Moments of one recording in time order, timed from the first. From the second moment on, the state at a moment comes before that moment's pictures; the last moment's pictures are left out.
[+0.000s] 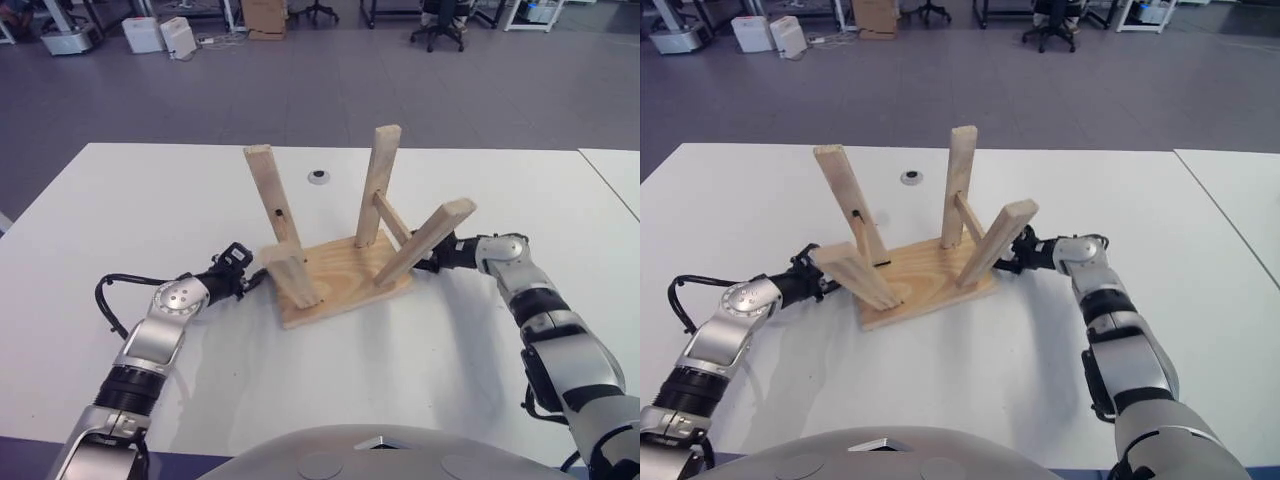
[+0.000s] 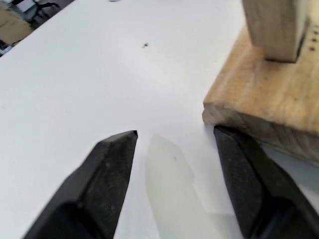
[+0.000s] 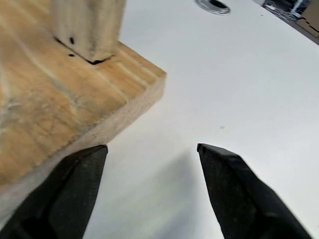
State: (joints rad) left arm -0.12 0.51 -0.14 0.13 -0.04 0.24 -0.49; right arm -0.50 -0.49 0.18 0.83 0.06 -0.19 1.05
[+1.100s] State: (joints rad) left arm 0.26 0.55 0.20 -0.74 -0.42 0.73 -0.52; right arm 0.15 -0.50 -0.24 -0.70 0.47 0.87 0.56
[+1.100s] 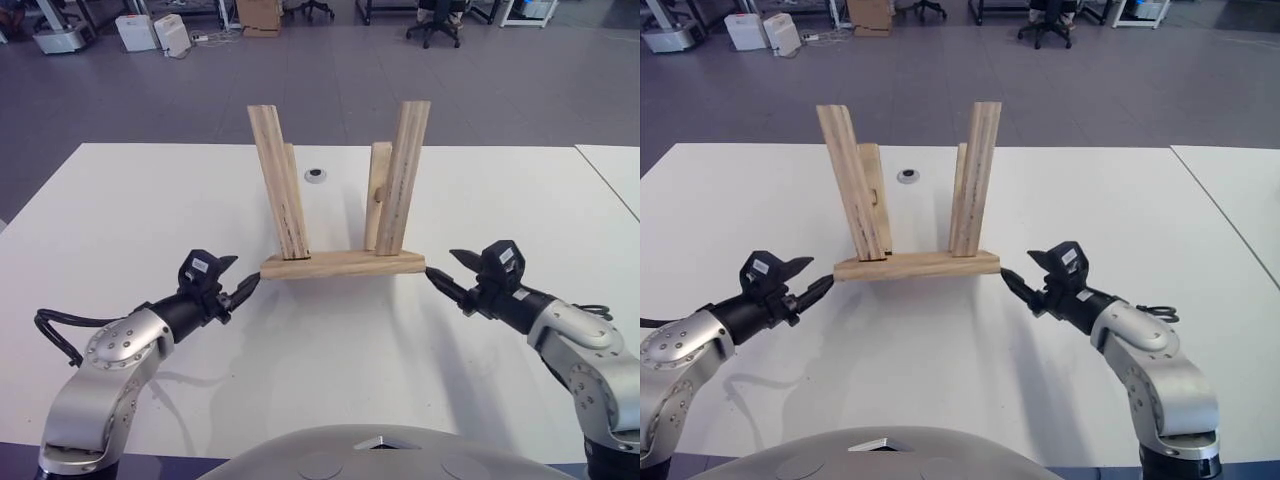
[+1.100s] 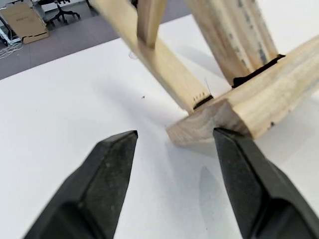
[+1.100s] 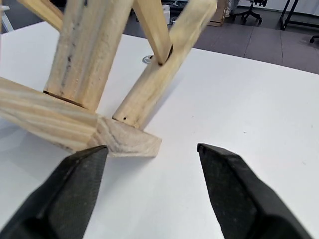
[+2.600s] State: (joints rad) left arm -0.37 0.71 -0.17 0.15 -0.27 0.28 -1.33; right arm -0.47 -0.69 0.21 0.29 0.25 0.35 1.42
